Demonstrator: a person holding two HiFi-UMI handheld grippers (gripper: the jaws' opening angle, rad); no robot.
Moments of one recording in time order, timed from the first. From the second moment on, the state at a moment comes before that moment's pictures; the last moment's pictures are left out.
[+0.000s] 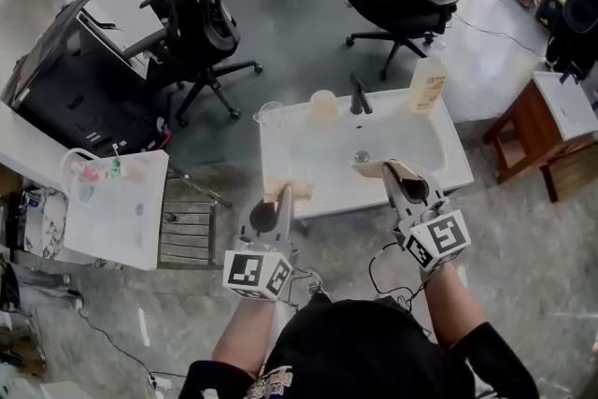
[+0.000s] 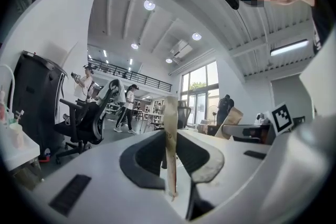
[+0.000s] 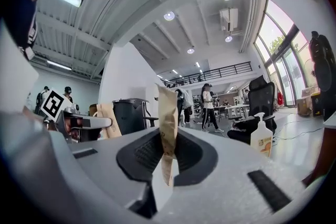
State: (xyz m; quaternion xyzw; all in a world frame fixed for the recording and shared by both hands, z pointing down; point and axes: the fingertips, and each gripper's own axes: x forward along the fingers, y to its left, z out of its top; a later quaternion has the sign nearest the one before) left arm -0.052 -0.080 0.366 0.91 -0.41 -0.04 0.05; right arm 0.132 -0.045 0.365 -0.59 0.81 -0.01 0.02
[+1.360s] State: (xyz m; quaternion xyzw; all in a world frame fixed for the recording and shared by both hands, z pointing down) left arm -0.107 -0.184 0.361 0.92 -0.38 -0.06 0.06; right arm 0.057 -0.145 0.360 -0.59 0.81 0.00 -0.01
